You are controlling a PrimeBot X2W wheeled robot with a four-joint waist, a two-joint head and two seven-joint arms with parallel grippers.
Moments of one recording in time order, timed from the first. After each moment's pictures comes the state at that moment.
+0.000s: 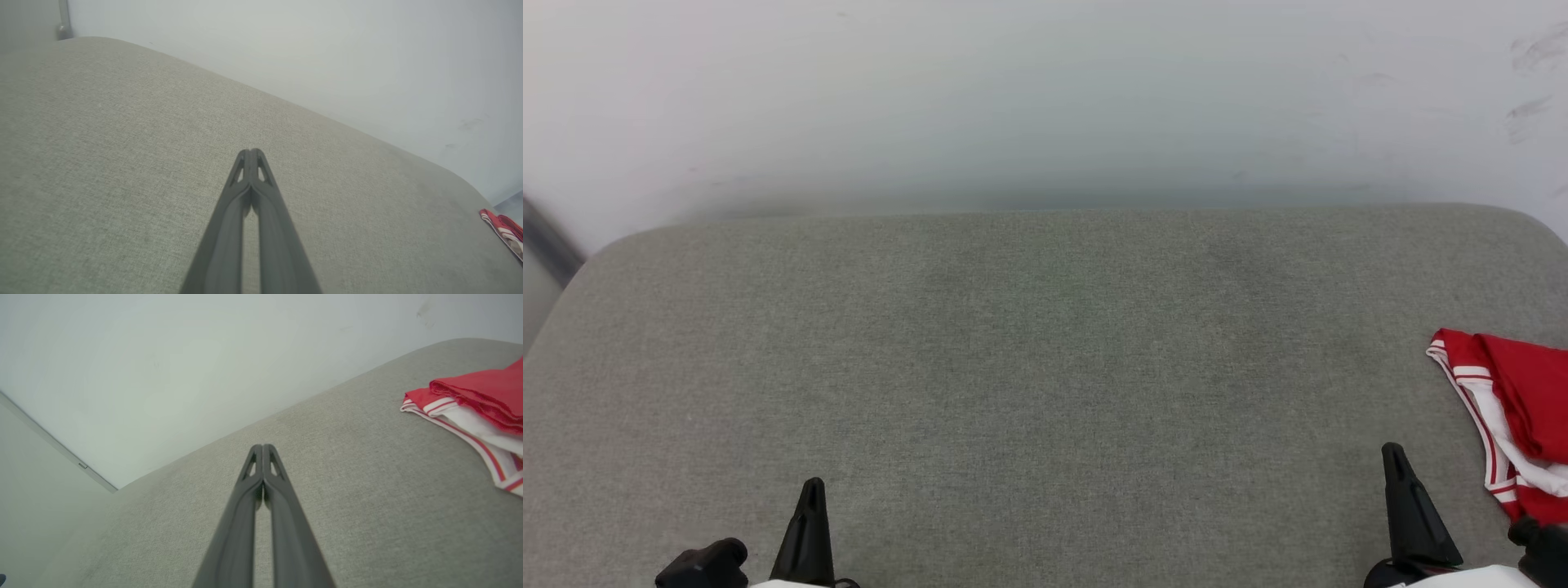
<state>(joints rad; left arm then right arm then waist) 0.16 0.07 -0.03 0.06 -0.47 0.01 -0.19 0.14 -0.06 -0.02 0.07 0.55 0.13 -0.19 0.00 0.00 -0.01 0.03</state>
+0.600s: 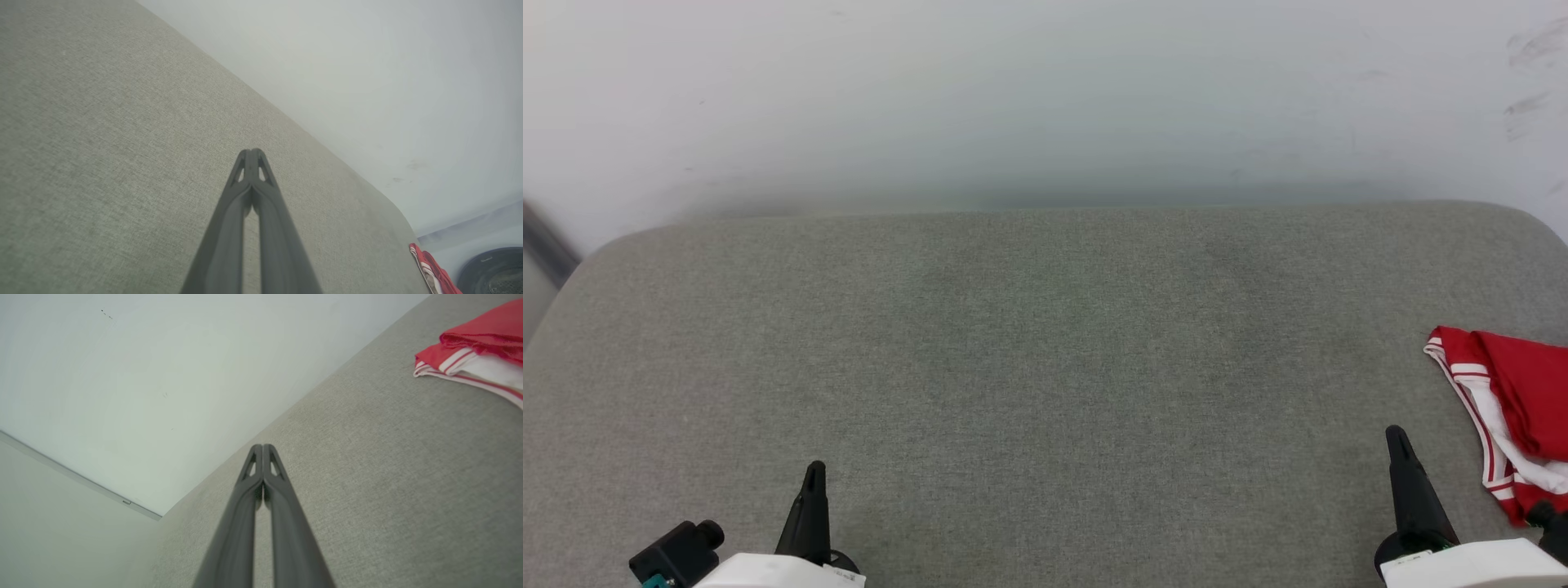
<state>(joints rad) 0.09 0.08 -0.02 0.10 -0.77 -0.03 -0.13 0.08 -0.07 -0.02 0.11 0.83 0.13 -0.13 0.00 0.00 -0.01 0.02</state>
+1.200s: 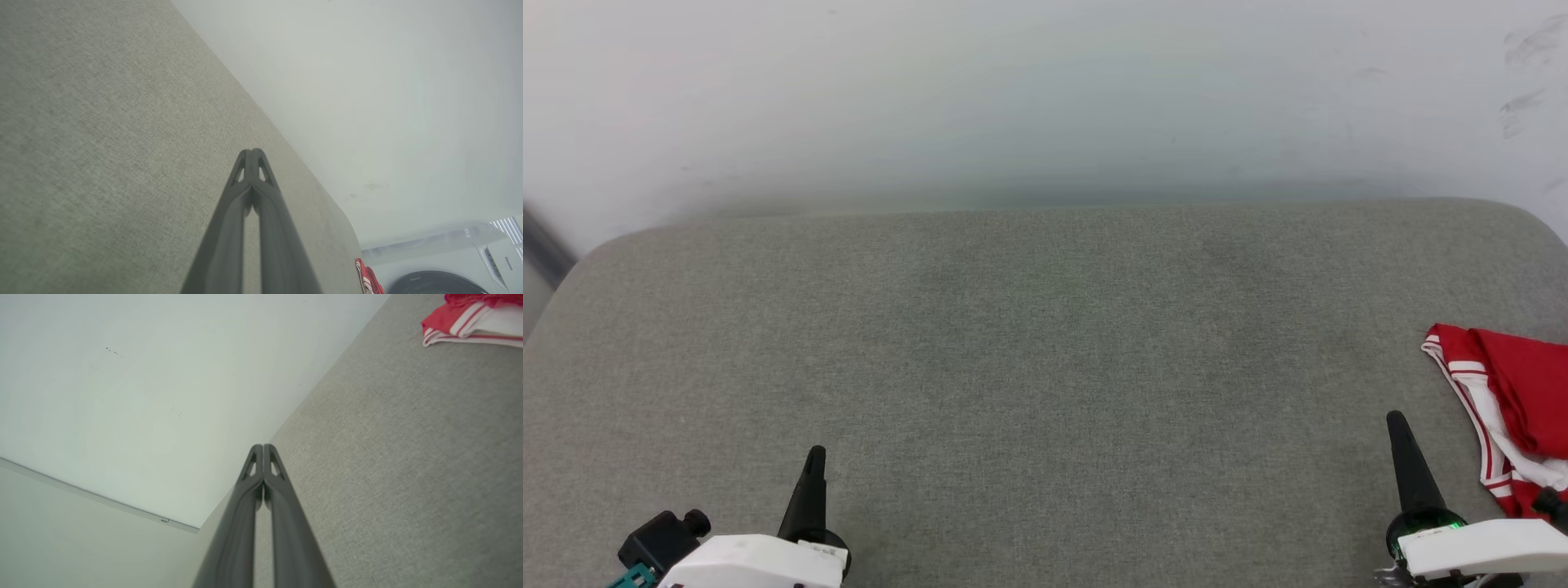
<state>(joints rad) 0.05 0.08 0.00 0.14 -1.01 -0.05 -0.08 0.04 -0.08 -0.03 0.15 1.05 0.13 -0.08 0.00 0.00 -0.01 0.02</state>
